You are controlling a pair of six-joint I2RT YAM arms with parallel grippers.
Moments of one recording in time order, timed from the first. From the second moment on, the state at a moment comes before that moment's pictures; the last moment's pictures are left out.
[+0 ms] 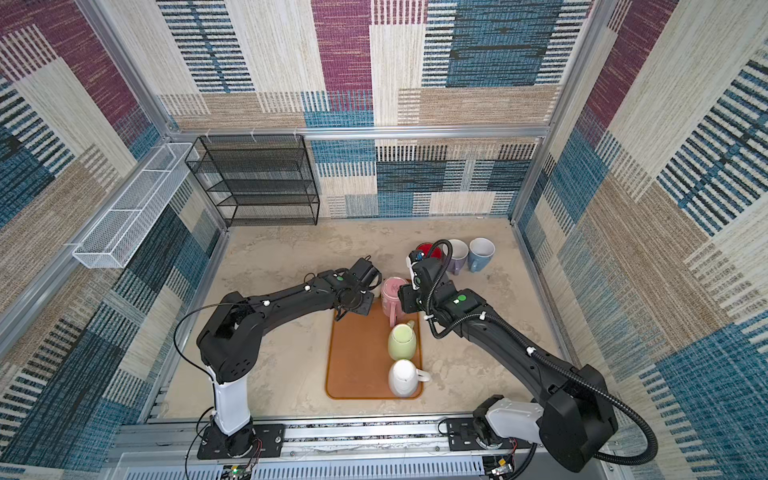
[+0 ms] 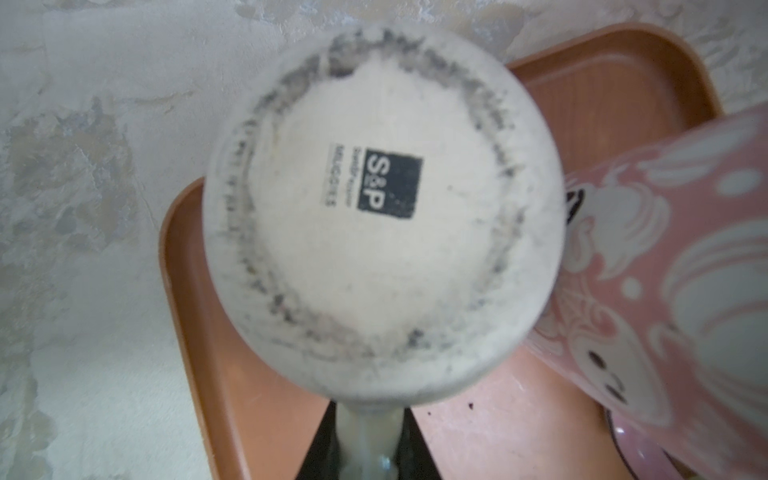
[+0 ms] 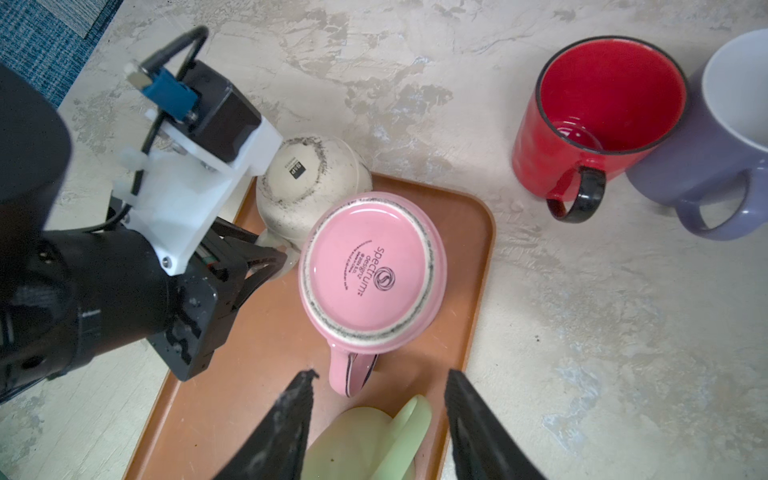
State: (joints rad) left arm -0.76 1.95 1.42 -0.63 -0.22 -0.35; right arm 0.55 1.24 0.95 -0.48 0.03 0.31
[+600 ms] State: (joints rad) left arm -0.74 1.88 1.36 -0.61 -0.12 -0.31; right arm 0.55 1.21 0.92 -0.45 -0.01 0.31
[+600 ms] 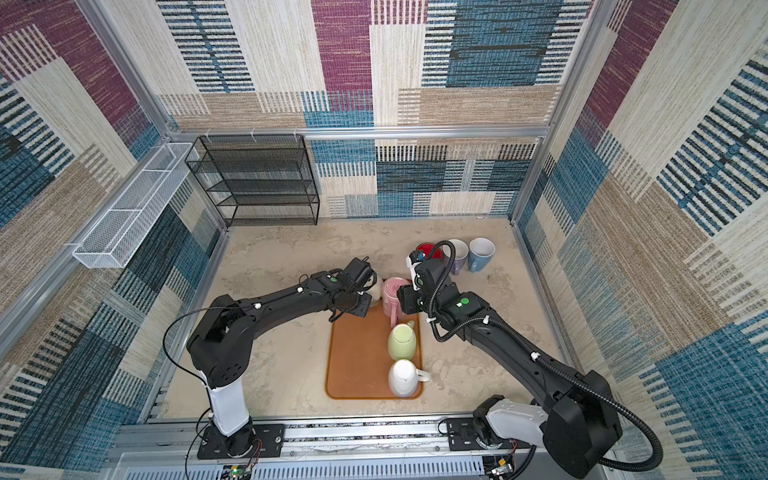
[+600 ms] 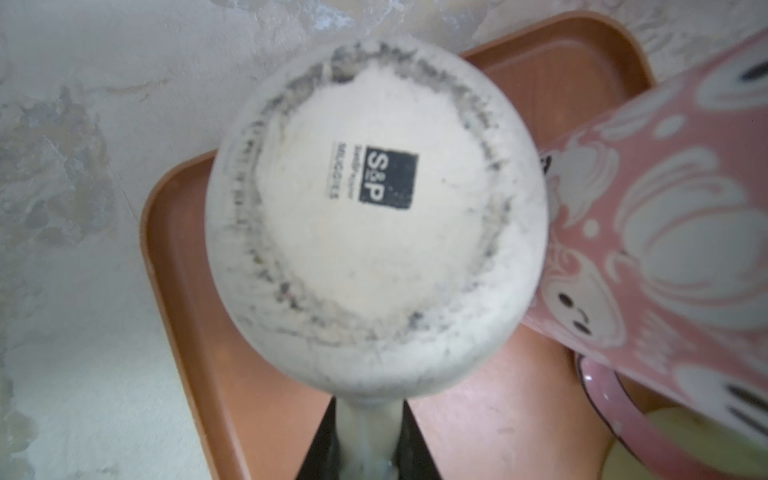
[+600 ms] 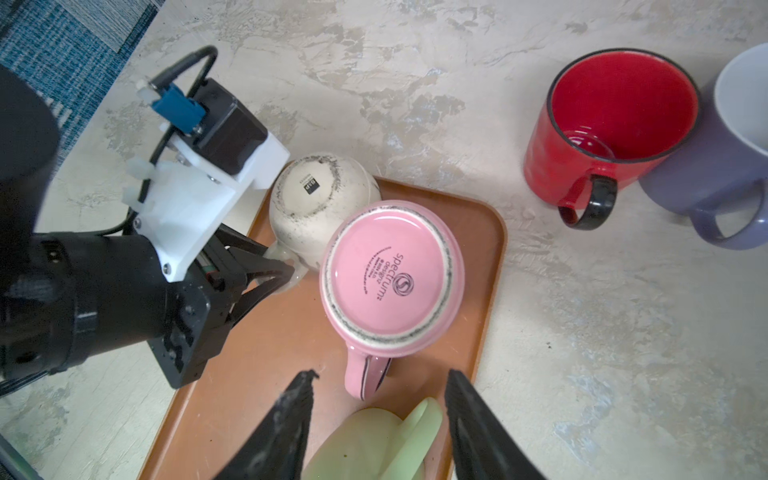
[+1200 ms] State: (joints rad) left arm -0.61 1.73 1.18 -0.48 0.15 -0.37; right arm 0.55 1.20 0.91 -0.41 -0.09 0.31
